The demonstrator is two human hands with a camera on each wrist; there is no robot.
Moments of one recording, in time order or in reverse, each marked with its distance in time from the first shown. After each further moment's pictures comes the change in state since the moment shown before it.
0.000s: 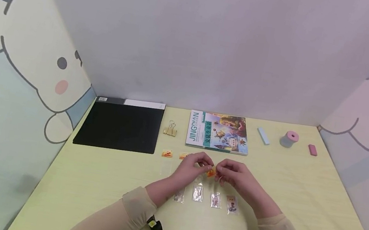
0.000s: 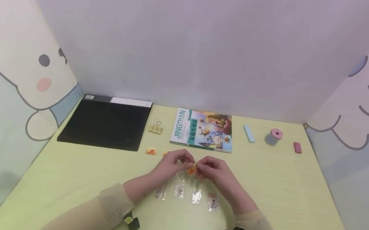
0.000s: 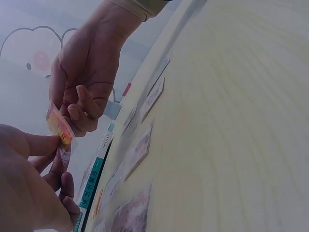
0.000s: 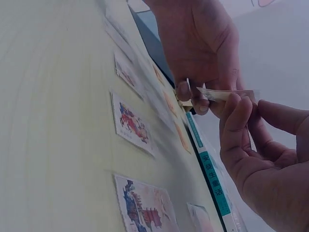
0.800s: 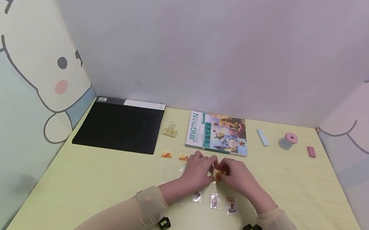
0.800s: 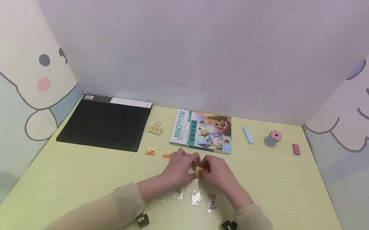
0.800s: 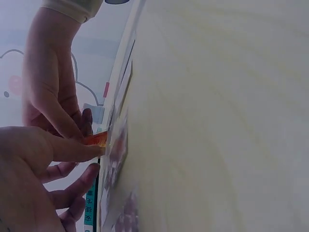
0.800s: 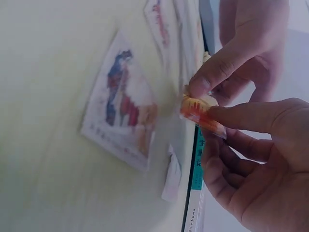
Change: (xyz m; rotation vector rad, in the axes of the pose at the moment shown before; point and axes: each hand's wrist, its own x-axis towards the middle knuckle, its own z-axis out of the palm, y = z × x) left_hand 0.014 -0.006 0.027 0.779 0.042 0.119; right_hand 0.017 -0.008 0.004 -0.934 0.203 0.017
